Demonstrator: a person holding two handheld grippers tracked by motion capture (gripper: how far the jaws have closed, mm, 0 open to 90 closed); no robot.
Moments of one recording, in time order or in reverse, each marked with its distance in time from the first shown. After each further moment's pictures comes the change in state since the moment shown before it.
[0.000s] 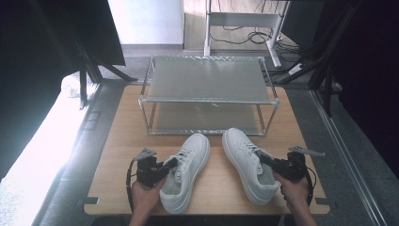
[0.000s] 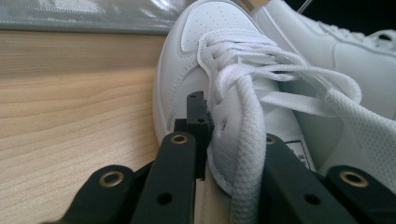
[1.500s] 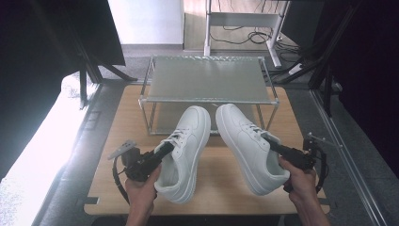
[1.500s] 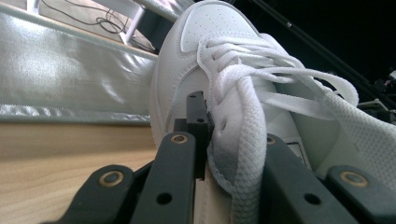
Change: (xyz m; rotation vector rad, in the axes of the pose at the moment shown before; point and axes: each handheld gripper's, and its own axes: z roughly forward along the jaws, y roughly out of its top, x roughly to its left) left arm -0.037 0.041 -0.054 -0.289 -0.130 -0.103; right arm 0.038 0.051 -0.034 -0.192 0.303 0.200
